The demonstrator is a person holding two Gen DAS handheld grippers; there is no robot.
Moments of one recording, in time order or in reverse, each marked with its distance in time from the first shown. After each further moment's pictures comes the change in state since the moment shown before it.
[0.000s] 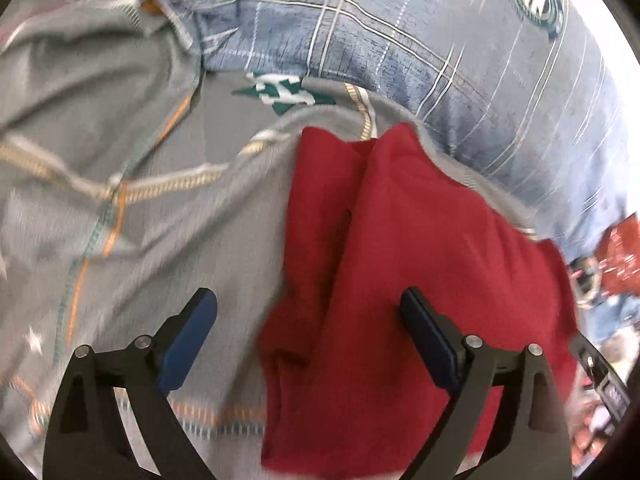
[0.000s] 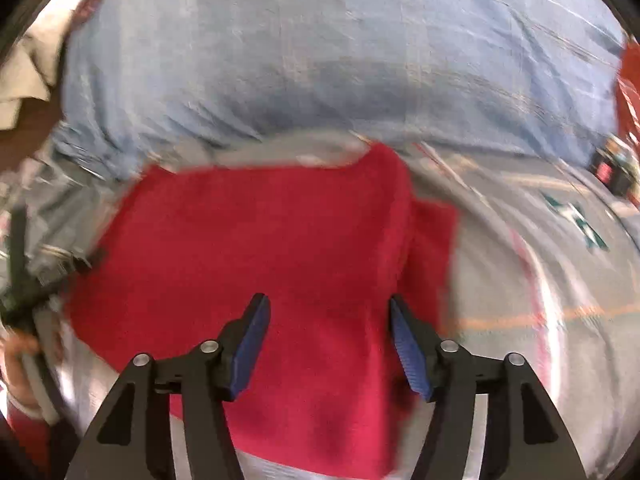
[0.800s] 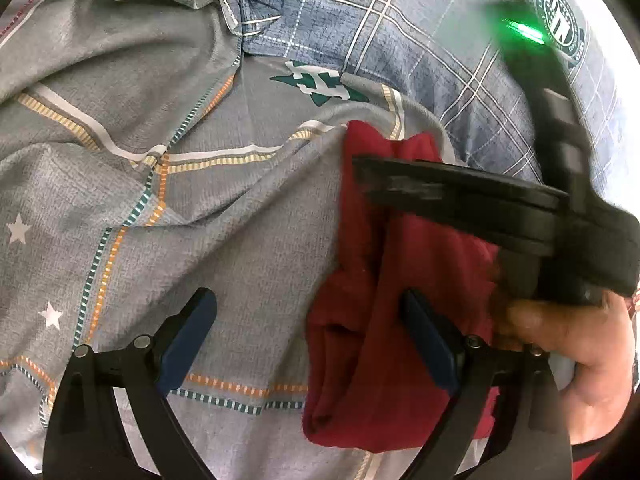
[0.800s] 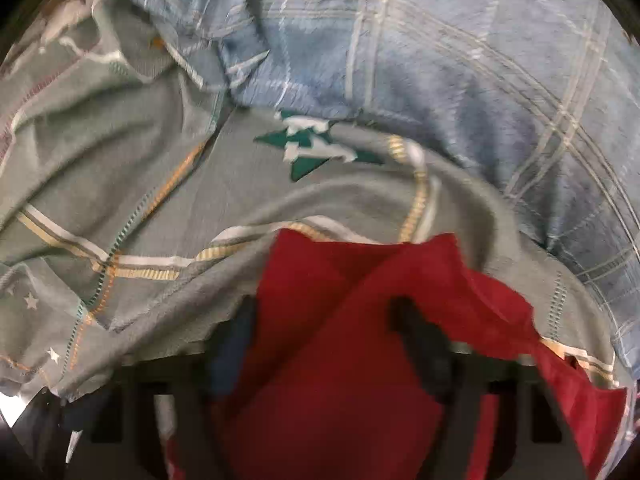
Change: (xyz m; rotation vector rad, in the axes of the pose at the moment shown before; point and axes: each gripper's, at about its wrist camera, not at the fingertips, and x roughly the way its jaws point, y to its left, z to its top) left arm -0.003 0.025 -0.002 -0.073 0.014 -0.002; right arm 0.165 0.264 0.066 -0.484 0.196 0.049
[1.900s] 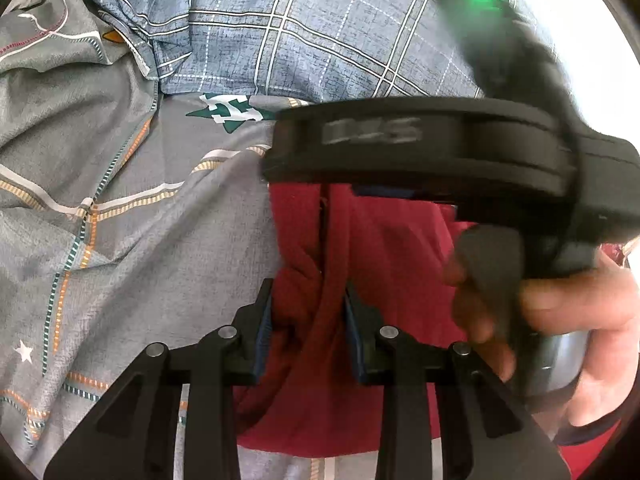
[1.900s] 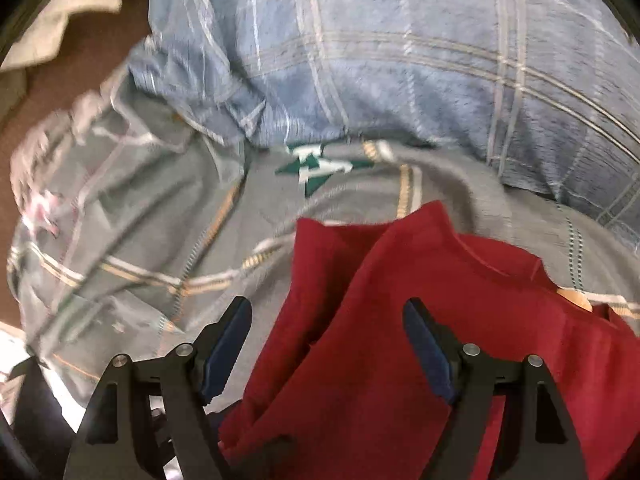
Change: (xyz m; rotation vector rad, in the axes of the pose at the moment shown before) left arm -0.011 -0.047 -0.008 0.192 -0.070 -0.098; right arm -0.027 -0.034 -0.006 0.188 -0.006 0.254
